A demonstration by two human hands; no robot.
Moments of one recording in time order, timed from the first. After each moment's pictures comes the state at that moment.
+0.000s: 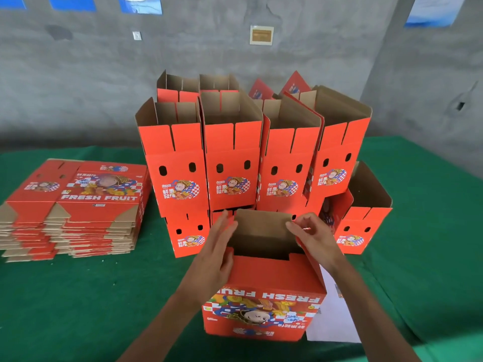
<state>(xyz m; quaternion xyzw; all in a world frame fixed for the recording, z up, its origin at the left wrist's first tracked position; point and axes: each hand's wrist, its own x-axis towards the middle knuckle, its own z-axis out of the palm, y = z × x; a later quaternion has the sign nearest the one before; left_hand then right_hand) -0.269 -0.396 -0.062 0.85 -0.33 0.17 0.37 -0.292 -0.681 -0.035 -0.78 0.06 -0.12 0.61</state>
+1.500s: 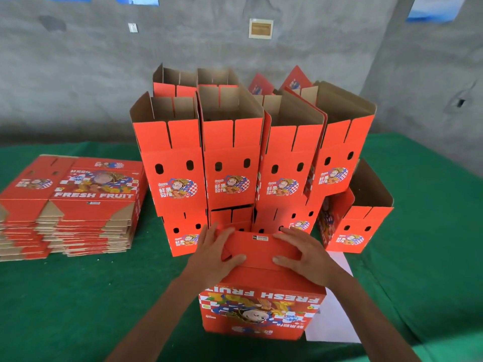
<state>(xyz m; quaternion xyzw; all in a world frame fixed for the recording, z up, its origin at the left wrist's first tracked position) -0.235 -0.402 -0.065 0.93 -0.19 -0.10 0.28 -0.294 -0.689 -0.065 -0.96 -0.04 0.00 0.27</state>
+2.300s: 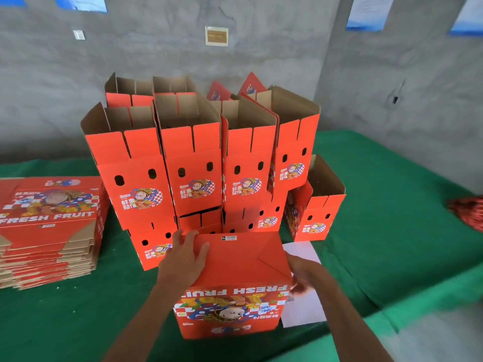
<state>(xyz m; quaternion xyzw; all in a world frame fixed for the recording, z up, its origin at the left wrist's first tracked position) -0.229 -0.404 -0.076 0.97 -0.11 -0.03 0.23 -0.317 -0.700 -0.081 -0.71 0.38 0.32 0.51</state>
